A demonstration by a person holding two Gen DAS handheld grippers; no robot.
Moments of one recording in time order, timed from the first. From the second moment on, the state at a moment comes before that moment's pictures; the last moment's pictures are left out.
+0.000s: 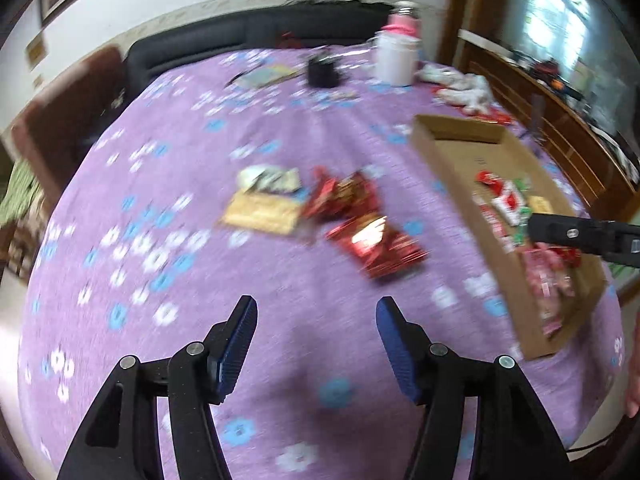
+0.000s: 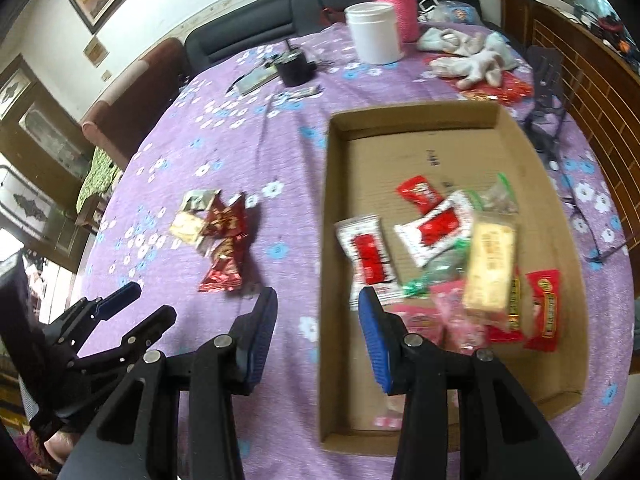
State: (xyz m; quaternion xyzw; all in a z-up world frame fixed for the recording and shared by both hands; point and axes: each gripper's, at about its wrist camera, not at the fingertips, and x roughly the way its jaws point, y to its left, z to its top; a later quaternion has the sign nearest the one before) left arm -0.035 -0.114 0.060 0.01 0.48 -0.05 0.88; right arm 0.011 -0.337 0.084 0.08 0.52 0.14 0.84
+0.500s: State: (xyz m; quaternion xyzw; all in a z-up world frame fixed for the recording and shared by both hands) left arm -0.043 -0.043 0.013 0.00 0.48 0.01 0.88; right arm 0.028 -0.256 0.066 0.04 0.55 0.20 0.81
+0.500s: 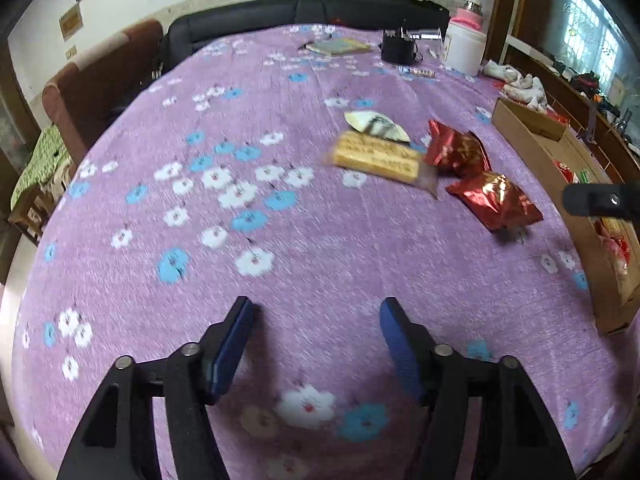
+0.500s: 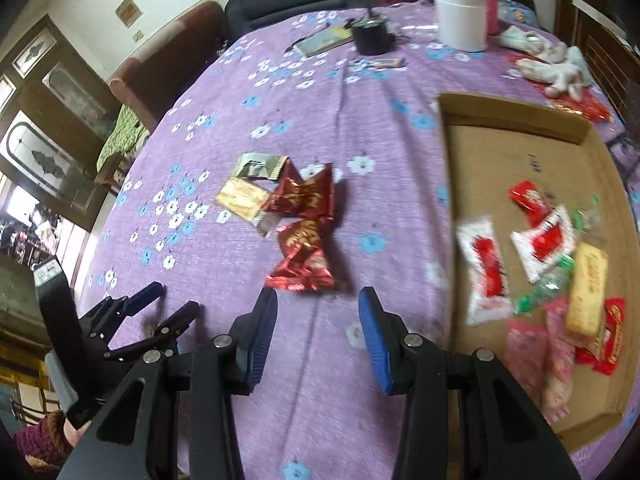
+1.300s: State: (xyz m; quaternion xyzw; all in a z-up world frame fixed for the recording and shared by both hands) left arm 0.021 -0.030 0.036 -0.03 0.47 -0.10 0.88; right arm 0.025 -0.227 0.031 0.05 0.57 0.19 0.80
